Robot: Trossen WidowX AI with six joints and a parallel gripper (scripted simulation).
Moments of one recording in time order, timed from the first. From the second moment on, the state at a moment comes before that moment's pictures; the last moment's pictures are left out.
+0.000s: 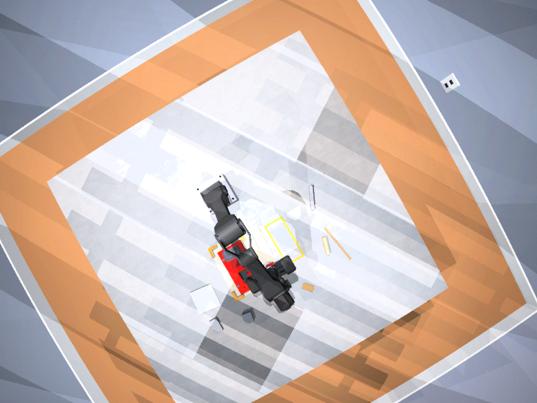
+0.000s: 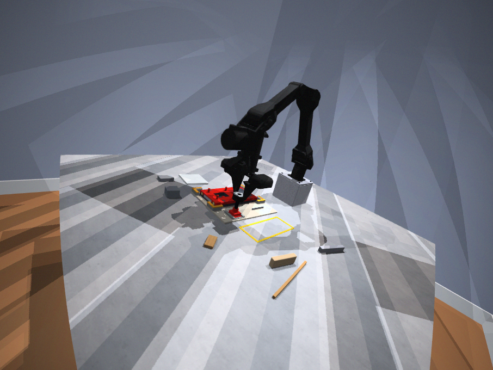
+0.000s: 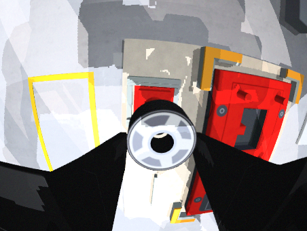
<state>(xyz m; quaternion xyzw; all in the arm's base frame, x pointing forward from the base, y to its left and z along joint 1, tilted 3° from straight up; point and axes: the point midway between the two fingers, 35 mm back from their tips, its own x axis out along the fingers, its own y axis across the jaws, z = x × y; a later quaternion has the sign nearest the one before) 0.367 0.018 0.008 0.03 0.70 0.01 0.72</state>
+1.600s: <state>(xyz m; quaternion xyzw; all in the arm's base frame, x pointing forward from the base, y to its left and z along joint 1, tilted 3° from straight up) 0.318 0.106 0.047 0.03 0.70 0.01 0.71</state>
